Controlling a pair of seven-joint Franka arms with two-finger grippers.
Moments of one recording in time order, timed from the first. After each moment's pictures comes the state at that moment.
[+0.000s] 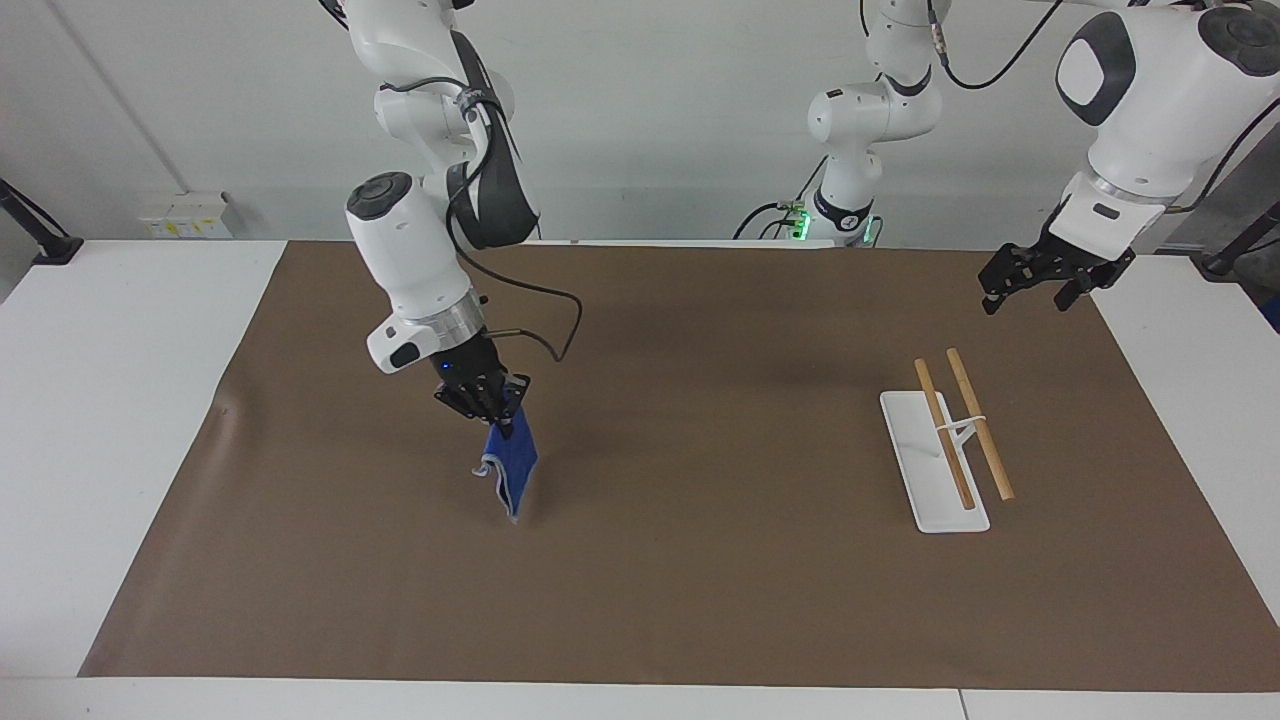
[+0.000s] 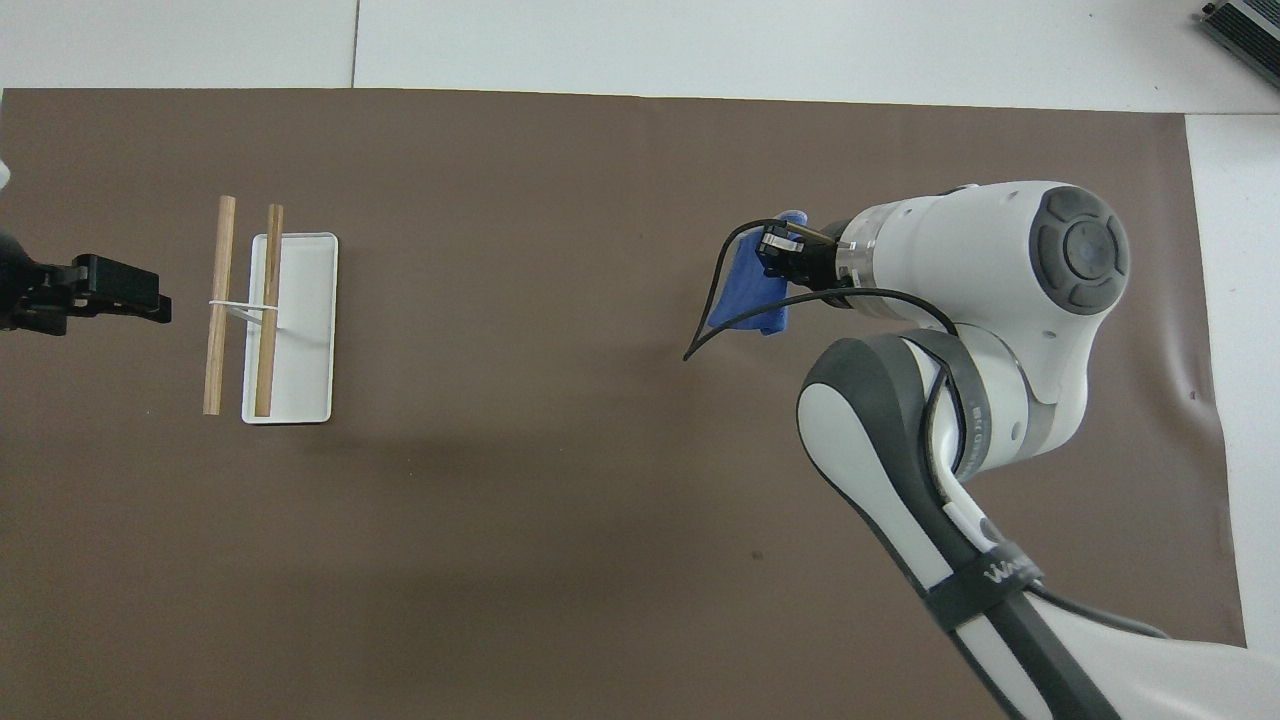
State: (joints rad) left arm 0.15 0.01 -0.14 -1.67 -0.13 1.68 -0.04; right arm 0.31 0.21 0.02 -1.79 0.24 2.32 0.62
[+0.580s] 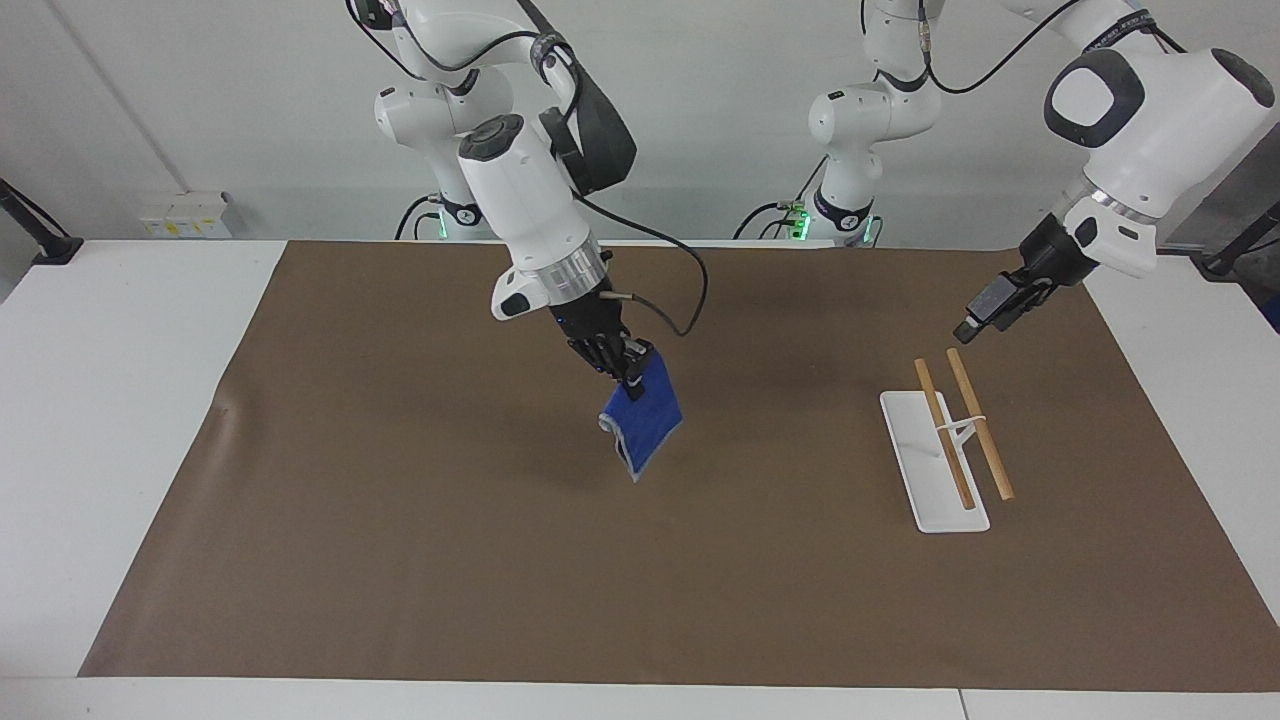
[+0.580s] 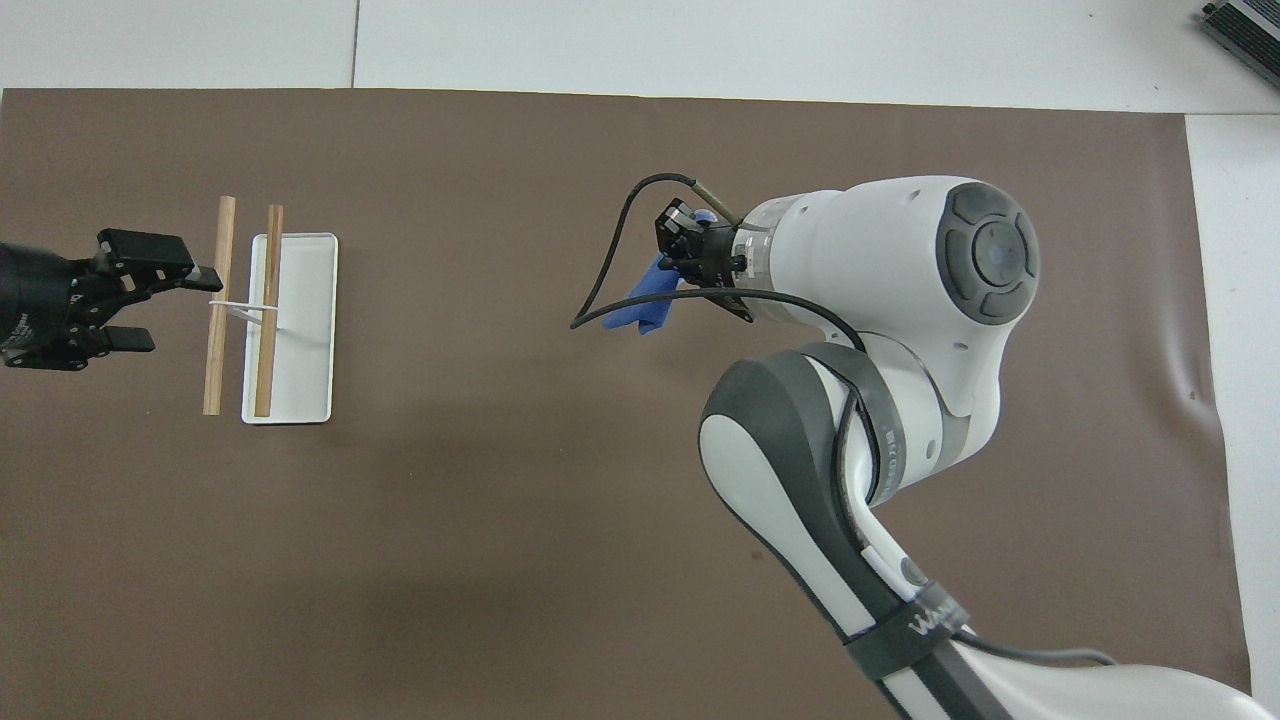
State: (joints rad) left arm 0.17 -0.07 -0.15 -1.87 -0.37 1.91 -0.41; right arm 0.43 0.25 0.02 -1.67 0.33 2.32 0.98
